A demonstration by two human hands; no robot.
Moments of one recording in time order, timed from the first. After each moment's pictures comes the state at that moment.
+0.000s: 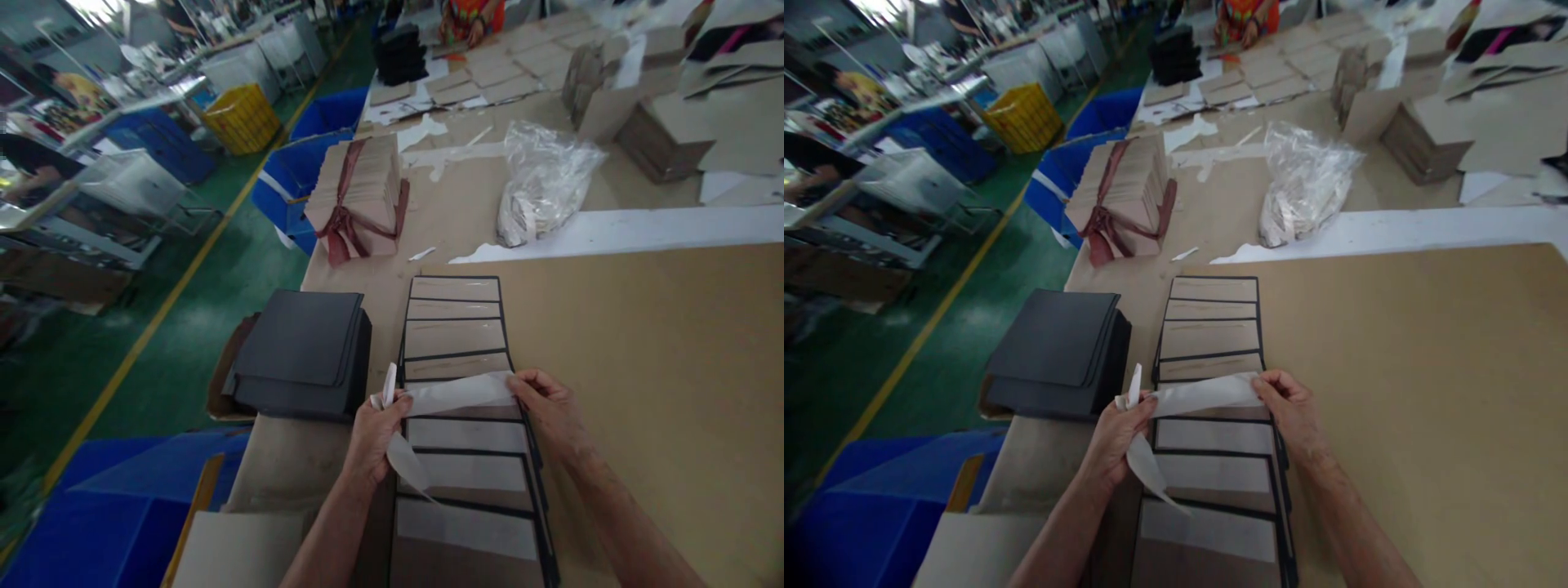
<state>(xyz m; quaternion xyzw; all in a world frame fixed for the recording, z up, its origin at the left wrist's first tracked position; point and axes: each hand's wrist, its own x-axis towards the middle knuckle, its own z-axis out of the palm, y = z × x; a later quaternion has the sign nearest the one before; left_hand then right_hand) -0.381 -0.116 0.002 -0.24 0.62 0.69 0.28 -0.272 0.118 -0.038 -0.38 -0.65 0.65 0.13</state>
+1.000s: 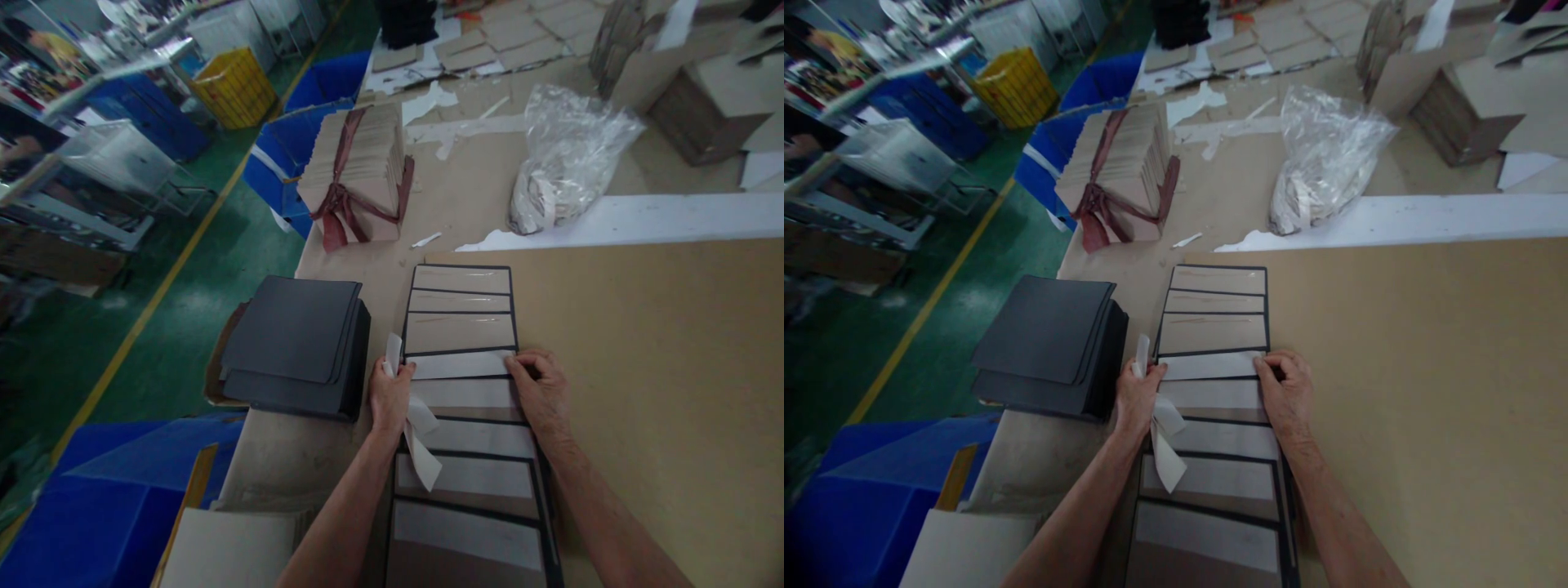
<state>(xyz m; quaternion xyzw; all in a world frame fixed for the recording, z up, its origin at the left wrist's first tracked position) -0.419 -0.087 -0.057 -0.12 0.86 0.48 0.11 -0.300 0.128 -0.095 -0.34 -0.80 0.42 0.27</state>
